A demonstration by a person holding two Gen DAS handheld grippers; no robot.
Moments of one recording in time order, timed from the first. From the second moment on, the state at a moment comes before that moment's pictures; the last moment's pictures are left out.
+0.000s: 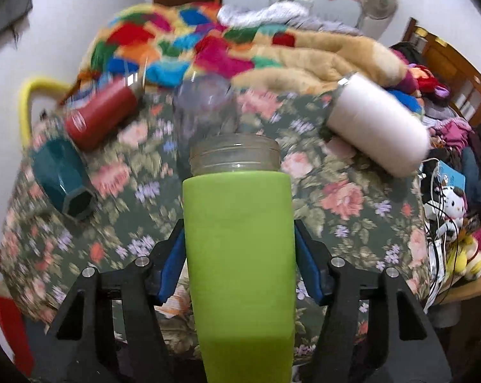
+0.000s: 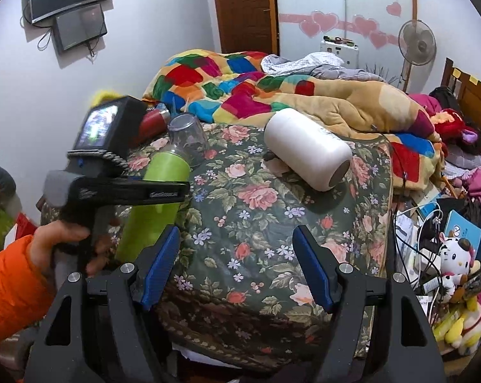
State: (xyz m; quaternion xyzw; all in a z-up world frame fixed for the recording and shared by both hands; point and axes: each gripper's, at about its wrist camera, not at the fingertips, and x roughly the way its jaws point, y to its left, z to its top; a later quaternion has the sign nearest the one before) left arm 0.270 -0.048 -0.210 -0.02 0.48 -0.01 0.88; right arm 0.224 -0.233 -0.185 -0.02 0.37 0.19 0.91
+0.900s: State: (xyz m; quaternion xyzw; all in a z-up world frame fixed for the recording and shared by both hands) left arm 0.259 -0.070 -0.166 0.03 0.40 -0.04 0.92; right arm 0.232 -0.234 -0.179 -0.01 0.37 0.18 0.91
